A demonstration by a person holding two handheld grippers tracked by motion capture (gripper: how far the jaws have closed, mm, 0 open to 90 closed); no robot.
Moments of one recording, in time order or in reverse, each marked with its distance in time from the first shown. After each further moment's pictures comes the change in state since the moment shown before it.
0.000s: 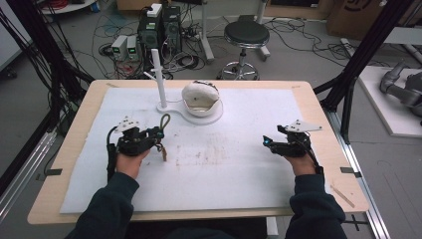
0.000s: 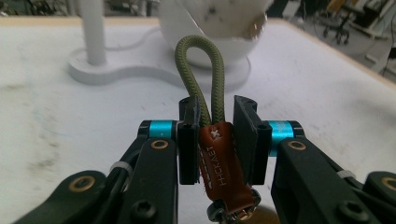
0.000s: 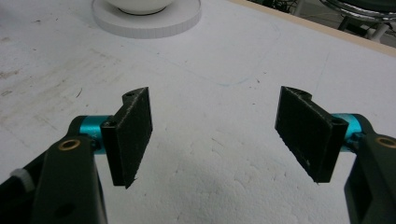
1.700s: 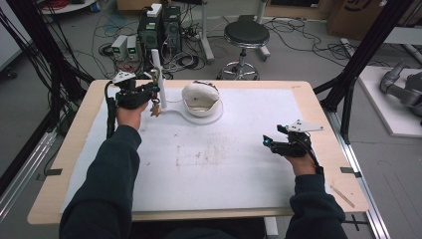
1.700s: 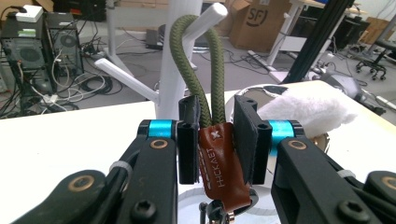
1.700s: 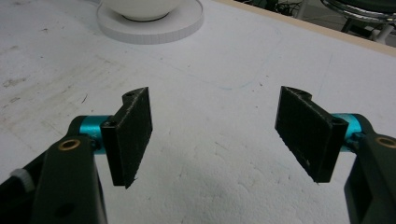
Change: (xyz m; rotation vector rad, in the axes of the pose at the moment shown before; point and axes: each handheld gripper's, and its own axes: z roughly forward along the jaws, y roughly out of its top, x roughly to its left) left arm 0.036 0.100 0.056 -0.053 0.123 0.013; right arm -0.001 -0.001 -0.001 -0.019 0.013 0.020
